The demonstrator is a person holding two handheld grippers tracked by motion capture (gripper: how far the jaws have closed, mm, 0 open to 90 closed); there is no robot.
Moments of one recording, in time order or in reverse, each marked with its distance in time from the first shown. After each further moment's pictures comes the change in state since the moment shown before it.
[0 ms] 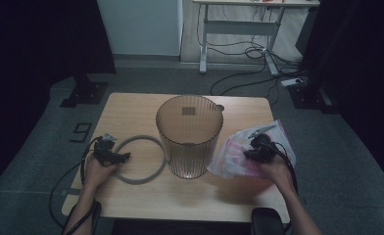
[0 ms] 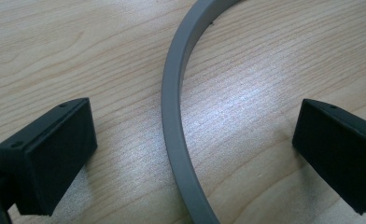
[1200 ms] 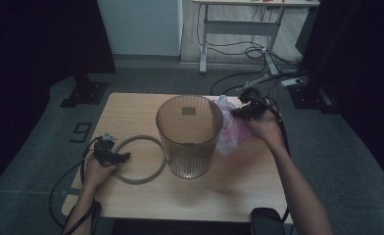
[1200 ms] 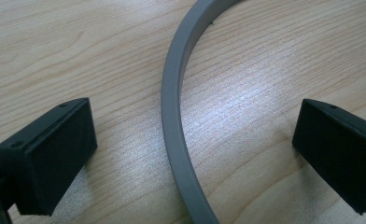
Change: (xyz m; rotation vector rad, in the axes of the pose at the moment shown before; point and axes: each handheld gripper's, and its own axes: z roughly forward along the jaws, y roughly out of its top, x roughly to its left) left arm 0.000 0.000 0.000 0.002 0.000 -0.001; right arm 0.002 0.134 -0.063 -0.120 0.003 -0.036
